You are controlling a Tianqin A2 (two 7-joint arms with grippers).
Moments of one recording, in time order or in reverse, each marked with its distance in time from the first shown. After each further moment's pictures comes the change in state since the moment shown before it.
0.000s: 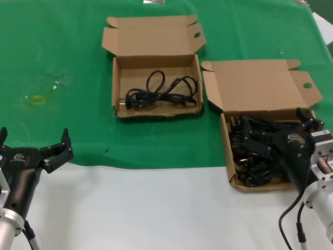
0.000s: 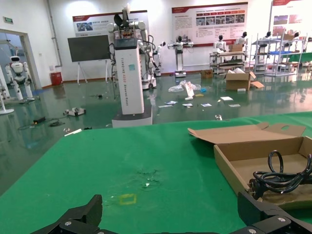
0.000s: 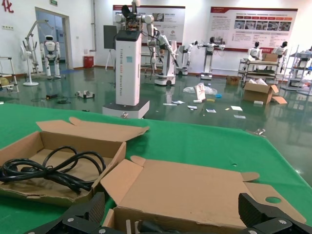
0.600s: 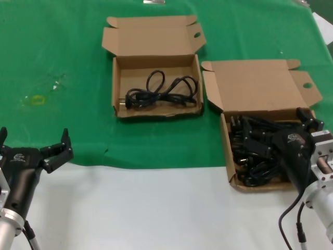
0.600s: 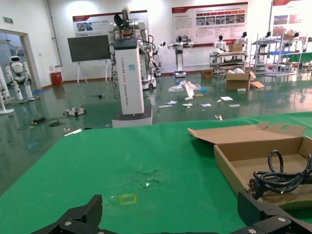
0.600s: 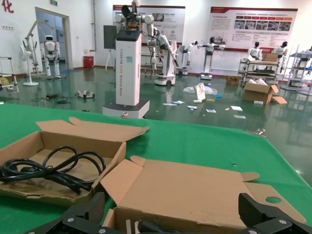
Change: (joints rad) left arm 0.000 0.000 0.000 0.000 0.000 0.000 0.000; right arm 0.000 0.000 0.000 0.000 0.000 0.000 0.000
